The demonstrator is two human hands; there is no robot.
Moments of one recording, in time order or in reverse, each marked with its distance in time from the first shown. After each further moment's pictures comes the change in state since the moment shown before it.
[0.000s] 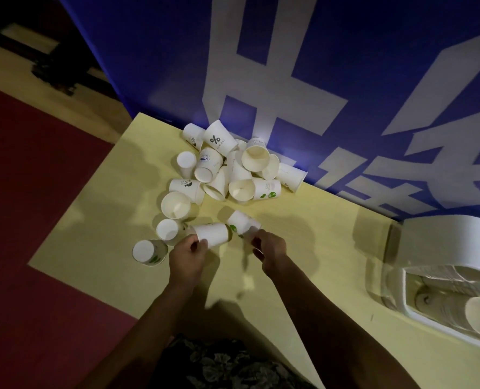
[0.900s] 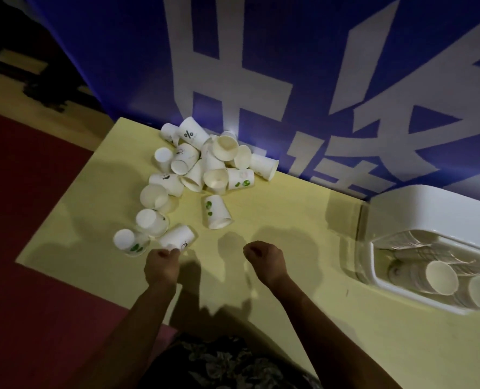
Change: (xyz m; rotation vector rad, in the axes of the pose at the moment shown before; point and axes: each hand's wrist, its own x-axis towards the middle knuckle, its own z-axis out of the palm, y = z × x) left_hand -0.035 -0.035 0.016 0.011 0.181 -0.422; right_hand -0.042 0.045 -0.099 -0.758 -0.129 -0.619
